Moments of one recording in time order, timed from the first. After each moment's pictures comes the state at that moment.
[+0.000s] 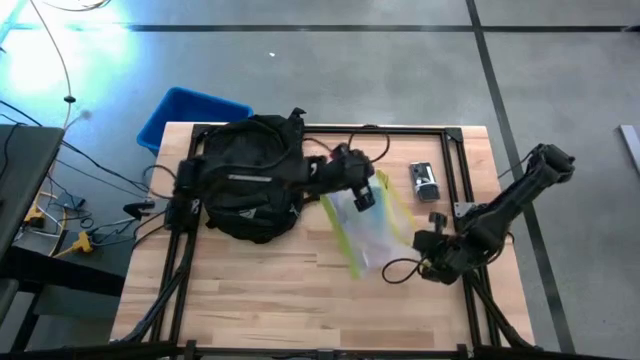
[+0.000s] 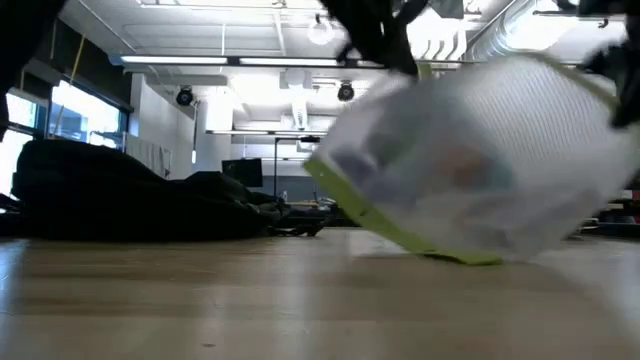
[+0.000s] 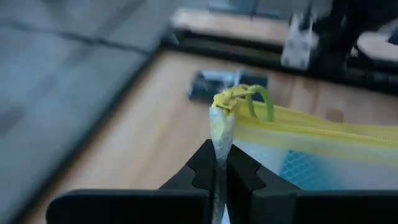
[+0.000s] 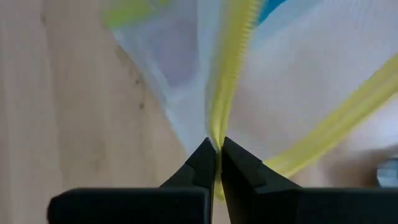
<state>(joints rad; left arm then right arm) 0.01 2.00 1.83 -0.39 -0.46 -0.08 0.75 1.13 0.81 -1.01 0.47 0.86</state>
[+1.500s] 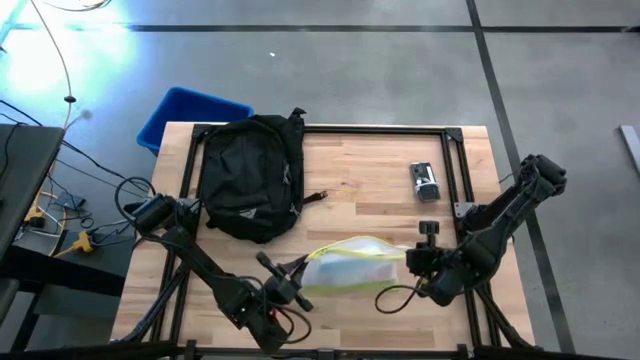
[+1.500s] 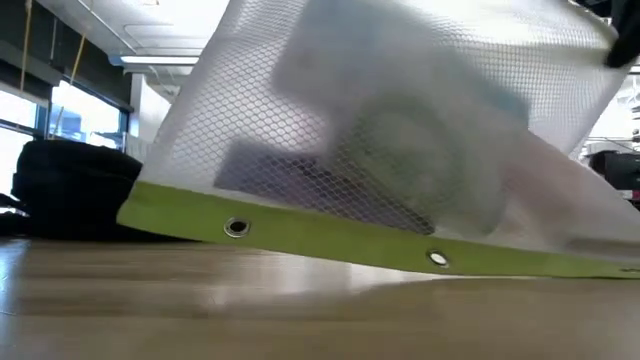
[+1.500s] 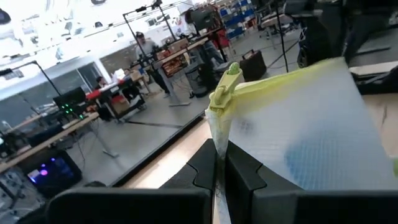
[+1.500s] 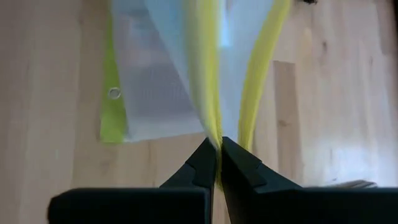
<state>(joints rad) -0.76 1.93 1.35 -0.23 -1.58 -0.41 0.79 1.38 1.12 -1.17 0.51 0.68</state>
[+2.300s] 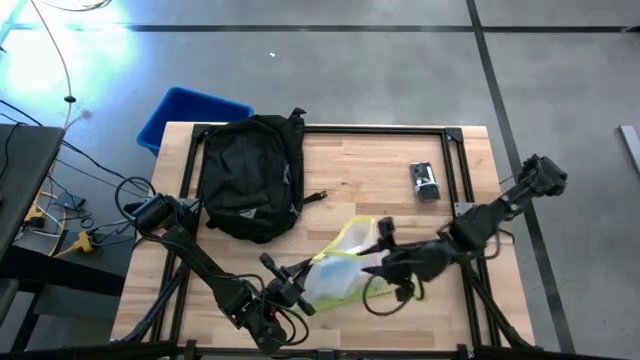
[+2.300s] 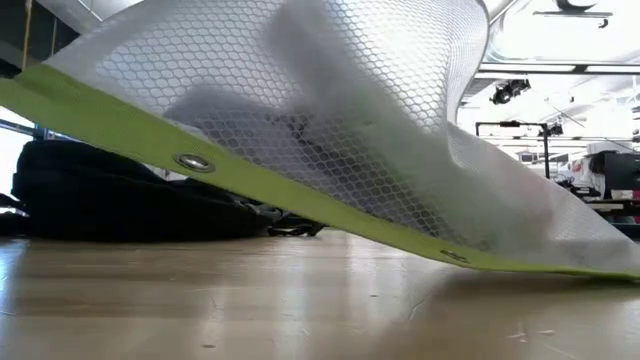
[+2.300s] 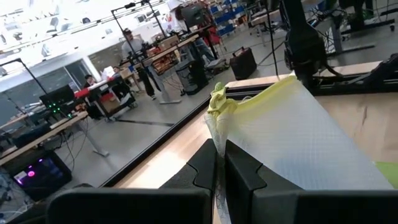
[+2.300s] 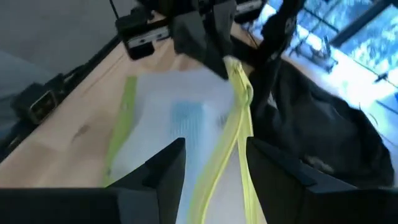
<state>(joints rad) -0.75 1.93 1.35 -0.10 -1.53 -0.30 0.58 1.39 1.21 -0.44 0.44 -0.17</state>
